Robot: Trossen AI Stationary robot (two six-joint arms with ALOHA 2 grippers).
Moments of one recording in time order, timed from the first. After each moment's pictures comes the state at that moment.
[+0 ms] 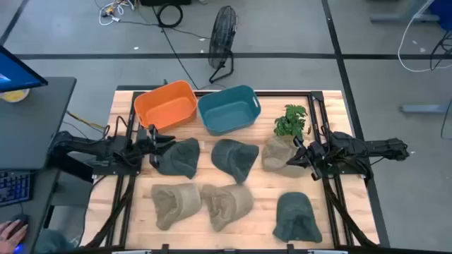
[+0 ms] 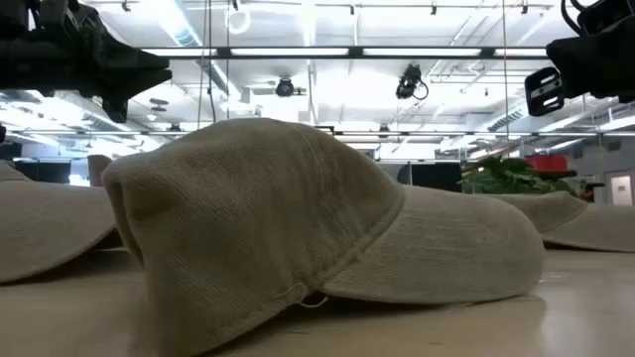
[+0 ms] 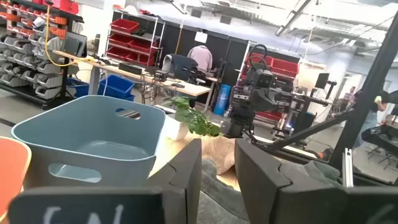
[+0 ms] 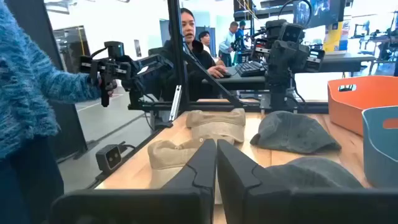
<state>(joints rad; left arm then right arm) -0.17 0.12 0.01 0.26 -0.44 -0.22 0.06 0.02 0.02 0.04 -0.30 0.09</state>
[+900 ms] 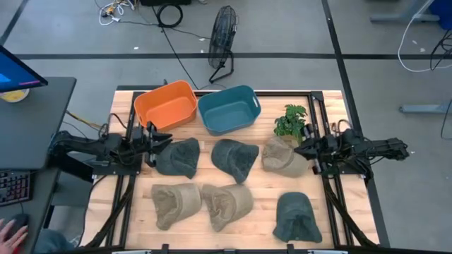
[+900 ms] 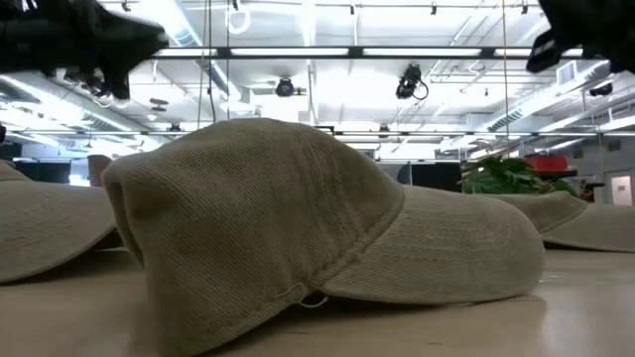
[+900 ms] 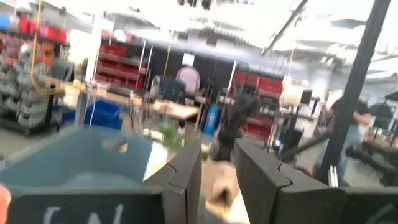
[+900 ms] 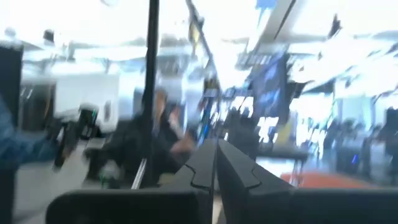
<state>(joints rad) -0.17 0.12 0.06 0.35 -0.40 -0.14 0.06 0.02 0.02 0.40 -0.14 0.00</state>
